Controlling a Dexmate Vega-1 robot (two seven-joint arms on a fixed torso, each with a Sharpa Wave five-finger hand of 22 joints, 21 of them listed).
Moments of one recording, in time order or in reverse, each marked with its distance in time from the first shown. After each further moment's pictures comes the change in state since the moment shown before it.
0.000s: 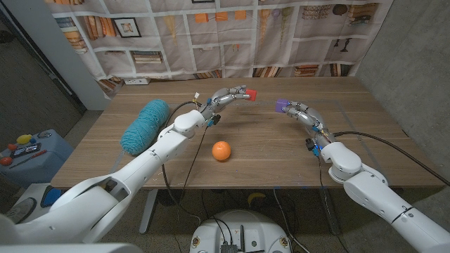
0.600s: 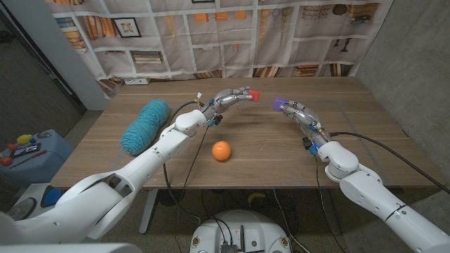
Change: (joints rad) left arm -0.023 -0.020 0.010 0.049 -0.033 -0.023 -0.081; left_hand 0.000 0.000 -0.005 0.004 0.003 0.000 0.000 -0.006 0.000 -0.009 0.002 0.000 0.000 -0.005 0.005 0.000 0.000 0.000 0.000 0.000 0.000; right arm 0.036 0.020 -0.030 0.044 0.066 0.036 0.043; right_hand 0.000 0.000 -0.009 0.002 0.007 0.000 0.000 0.000 -0.009 0.000 0.007 -0.002 0.000 -0.018 0.018 -0.008 0.000 -0.003 0.004 0.000 0.000
